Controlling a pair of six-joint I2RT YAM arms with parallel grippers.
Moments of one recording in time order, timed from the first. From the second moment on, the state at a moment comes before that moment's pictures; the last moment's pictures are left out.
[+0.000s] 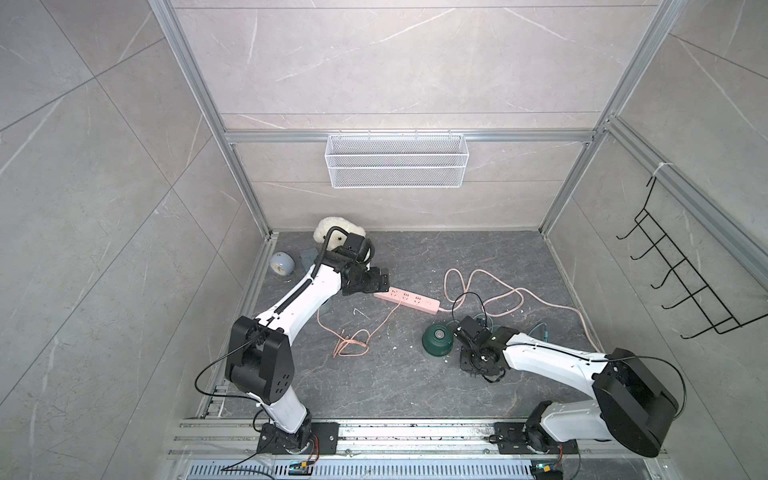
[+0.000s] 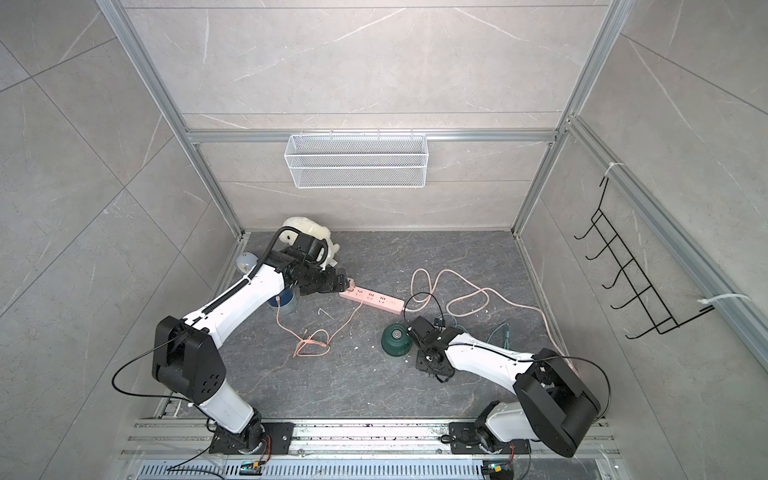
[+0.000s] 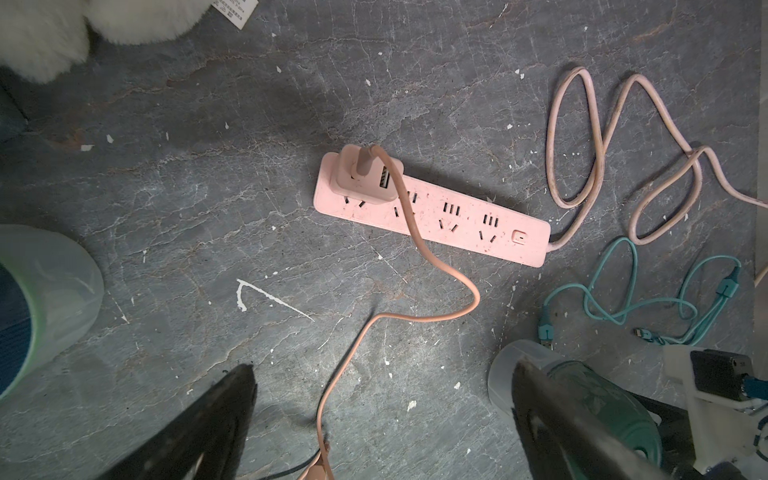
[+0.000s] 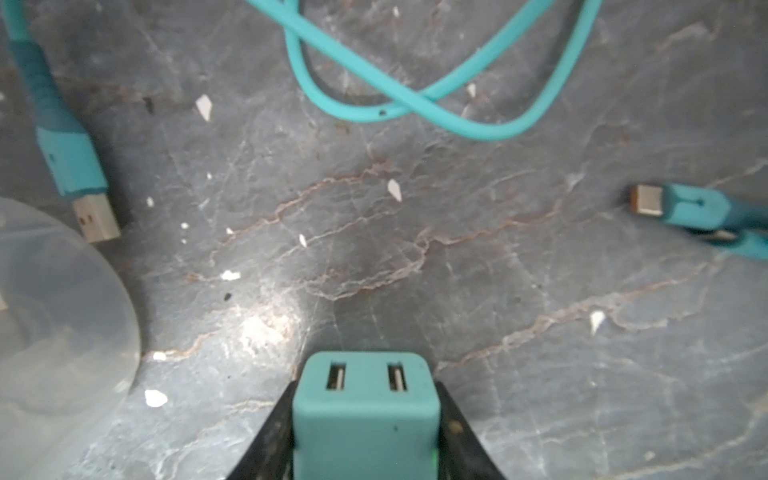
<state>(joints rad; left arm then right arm) -0.46 1.66 1.43 -0.83 0.16 -0.40 0.71 1.37 0.65 -0.67 0.16 0.87</state>
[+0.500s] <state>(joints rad) -0.47 1.67 1.52 -0.89 0.47 -0.41 0.71 1.02 0.78 -0.58 0.16 0.41</state>
